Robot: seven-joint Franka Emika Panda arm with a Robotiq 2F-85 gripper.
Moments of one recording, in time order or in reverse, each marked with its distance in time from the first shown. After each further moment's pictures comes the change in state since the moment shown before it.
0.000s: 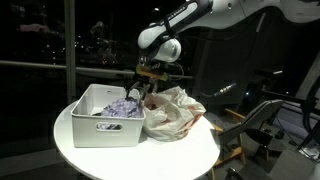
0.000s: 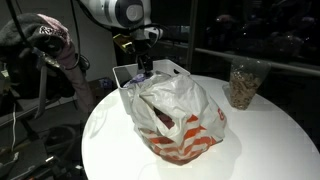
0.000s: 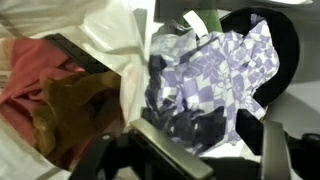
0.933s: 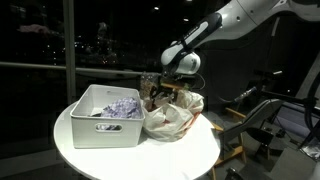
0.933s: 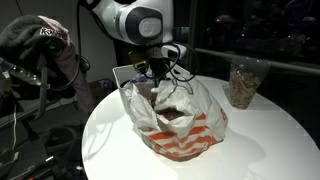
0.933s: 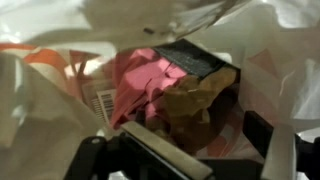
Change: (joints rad) arm -0.071 -0.042 -0.142 -0.182 0.002 0.086 0.003
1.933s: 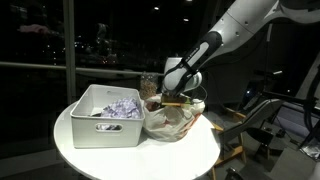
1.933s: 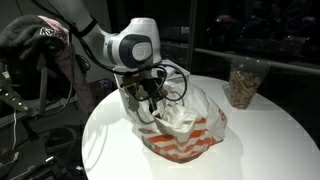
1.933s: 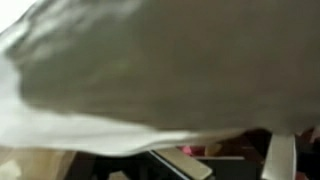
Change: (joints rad) arm 0.076 0.047 -0.062 -0.135 -0.216 0.147 0.186
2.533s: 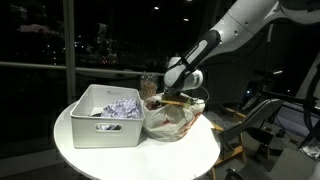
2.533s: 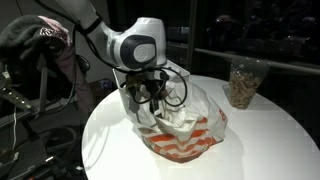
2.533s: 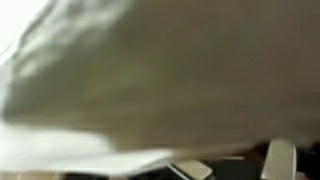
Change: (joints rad) arm -0.031 0.002 0.006 0.013 0.107 -0.023 -0.009
